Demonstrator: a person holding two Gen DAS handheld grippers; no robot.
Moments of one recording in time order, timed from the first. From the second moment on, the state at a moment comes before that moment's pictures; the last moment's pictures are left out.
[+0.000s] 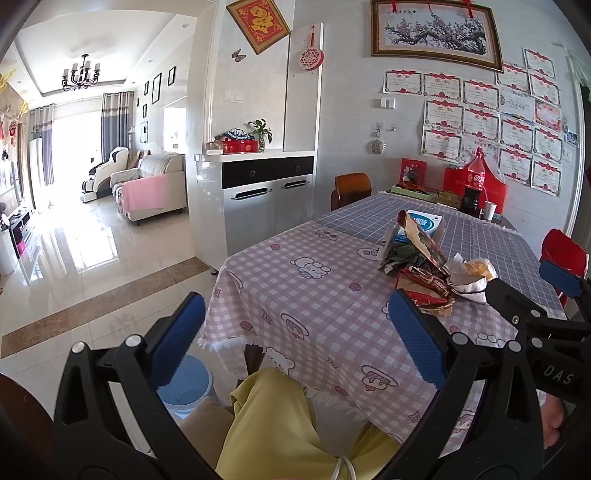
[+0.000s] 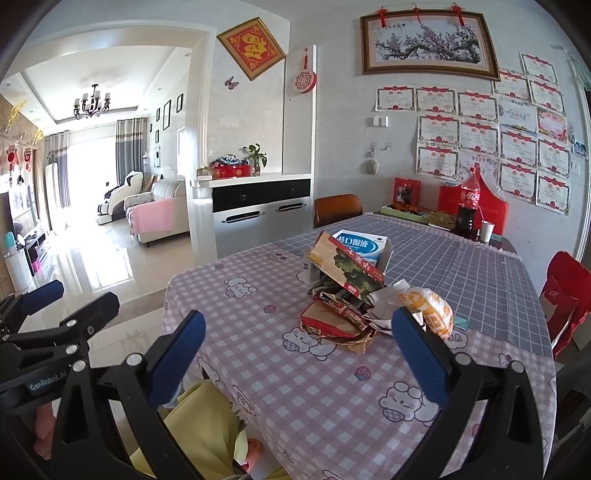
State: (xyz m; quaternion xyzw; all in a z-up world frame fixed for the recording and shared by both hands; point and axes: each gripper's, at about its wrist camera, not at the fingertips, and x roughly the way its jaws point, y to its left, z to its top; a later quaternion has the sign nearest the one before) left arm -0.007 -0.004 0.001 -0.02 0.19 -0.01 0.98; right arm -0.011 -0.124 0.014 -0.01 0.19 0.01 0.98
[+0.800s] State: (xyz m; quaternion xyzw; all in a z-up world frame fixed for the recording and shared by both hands) left arm -0.008 -0.003 -0.002 -0.02 0.19 -0.01 0.98; right arm -0.007 -0.126 0.011 -0.01 0.20 0.01 0.98
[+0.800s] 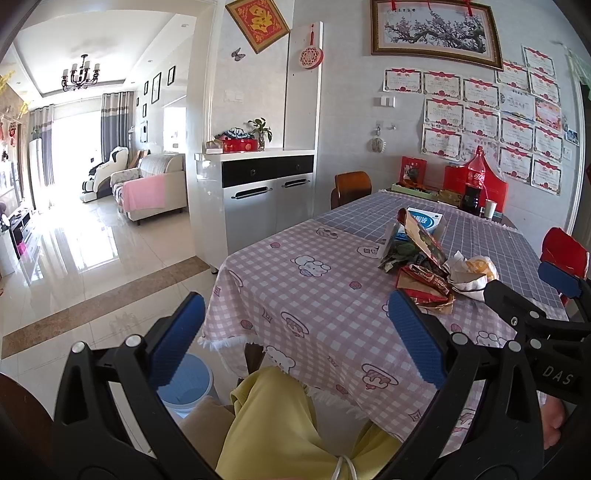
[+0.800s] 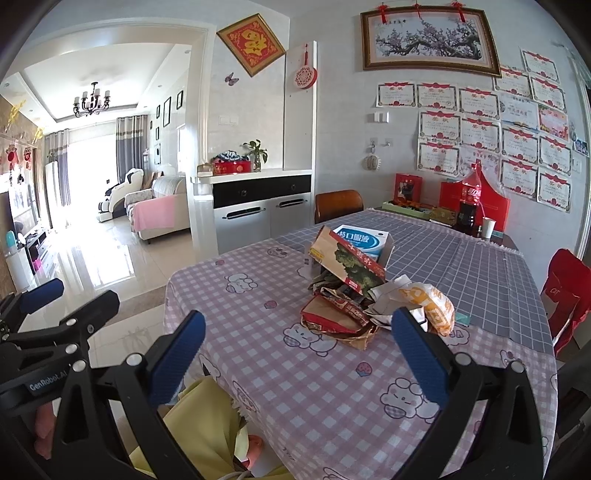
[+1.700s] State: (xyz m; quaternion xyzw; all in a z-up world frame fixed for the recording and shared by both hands) left arm 0.042 -0.033 -0.031 0.02 0.28 -0.11 0.95; right arm 0.043 -0.161 -0.032 0.04 0.28 -0.04 0.96
